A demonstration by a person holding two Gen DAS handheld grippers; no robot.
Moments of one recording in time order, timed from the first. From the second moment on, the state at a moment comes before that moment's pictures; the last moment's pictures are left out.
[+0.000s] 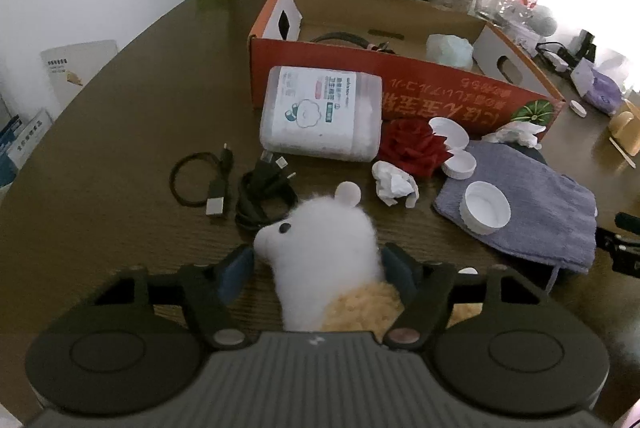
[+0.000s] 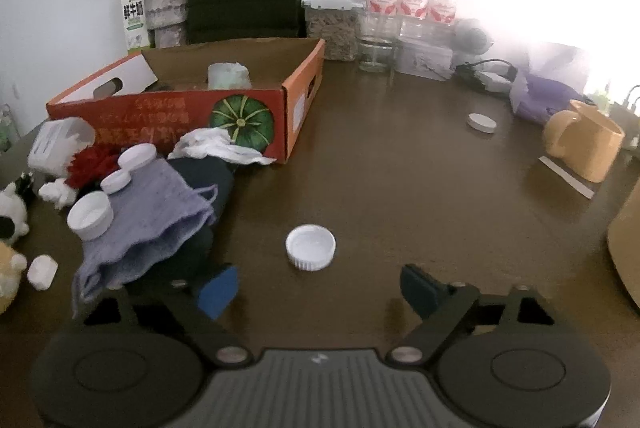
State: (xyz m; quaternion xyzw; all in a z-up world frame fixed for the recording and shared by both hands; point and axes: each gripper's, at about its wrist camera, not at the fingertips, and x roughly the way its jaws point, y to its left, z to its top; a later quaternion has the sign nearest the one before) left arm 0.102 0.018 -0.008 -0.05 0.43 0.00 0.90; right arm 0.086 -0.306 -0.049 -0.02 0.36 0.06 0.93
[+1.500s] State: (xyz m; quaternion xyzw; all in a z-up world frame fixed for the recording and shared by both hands) left arm 0.071 0.017 0.032 -0.04 0.23 0.01 0.97; right arm 0.074 -0.269 0.020 0.00 0.23 0.09 0.97
